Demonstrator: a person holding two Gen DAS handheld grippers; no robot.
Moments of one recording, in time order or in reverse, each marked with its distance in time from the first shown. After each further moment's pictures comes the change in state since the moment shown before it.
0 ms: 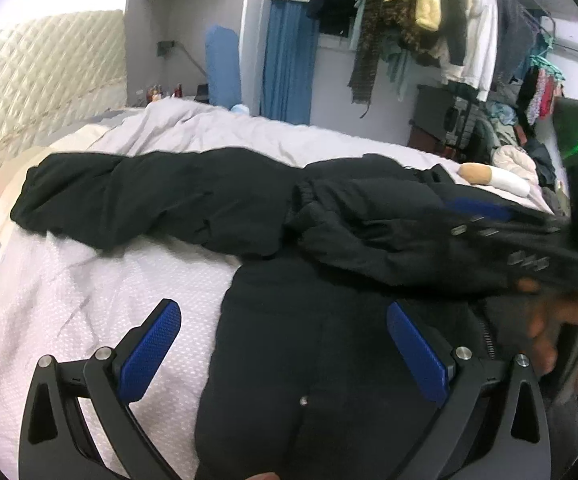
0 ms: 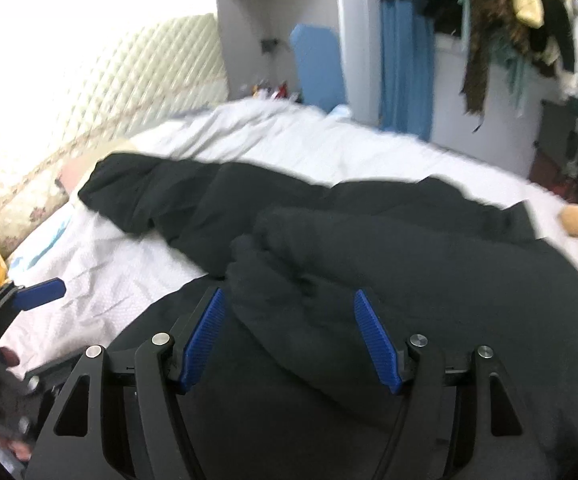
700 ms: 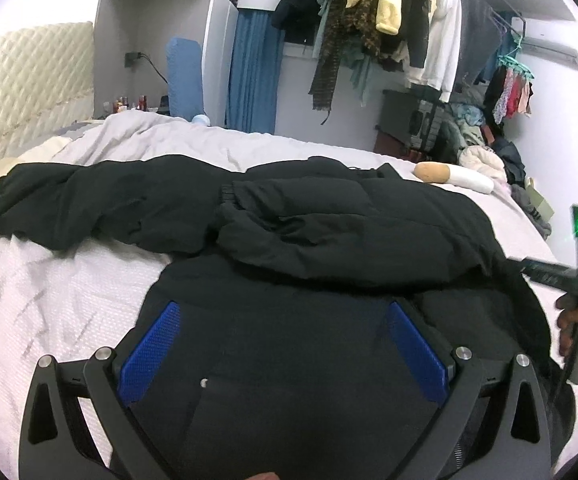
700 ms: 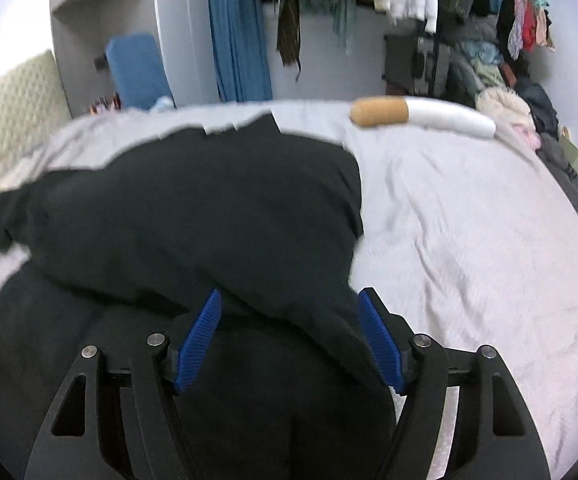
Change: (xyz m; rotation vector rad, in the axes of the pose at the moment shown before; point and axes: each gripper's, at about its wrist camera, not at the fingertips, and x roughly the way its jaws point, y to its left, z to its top) left arm -0.016 -0.061 -0.017 0.023 -0.025 -0.109; right arm -0.094 -0.205 -0.119 0.312 0.102 -0.380
